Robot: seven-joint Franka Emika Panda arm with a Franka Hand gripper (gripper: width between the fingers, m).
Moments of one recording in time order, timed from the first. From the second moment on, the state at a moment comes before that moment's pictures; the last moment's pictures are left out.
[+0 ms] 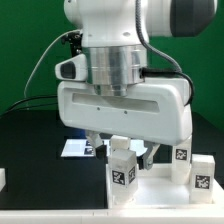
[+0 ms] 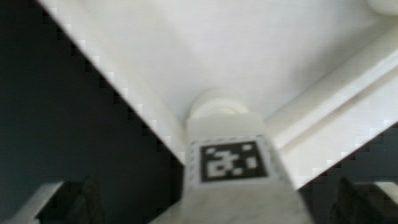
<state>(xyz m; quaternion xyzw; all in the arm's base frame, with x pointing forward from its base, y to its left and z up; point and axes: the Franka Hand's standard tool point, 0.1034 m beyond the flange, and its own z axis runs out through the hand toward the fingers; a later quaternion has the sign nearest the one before) 0.630 -0.002 0.086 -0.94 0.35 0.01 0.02</state>
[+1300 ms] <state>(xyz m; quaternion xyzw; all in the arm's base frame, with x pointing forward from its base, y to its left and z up) 0.636 0.004 0.083 -0.60 0.80 -0.03 0.06</state>
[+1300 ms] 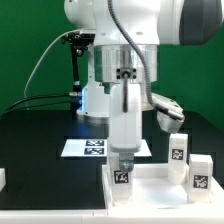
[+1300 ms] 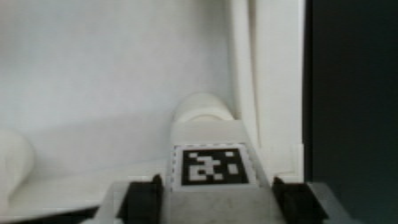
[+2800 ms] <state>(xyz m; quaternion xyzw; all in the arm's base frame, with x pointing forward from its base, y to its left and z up) 0.638 0.005 0.082 -0.92 0.39 -0.08 0.05</state>
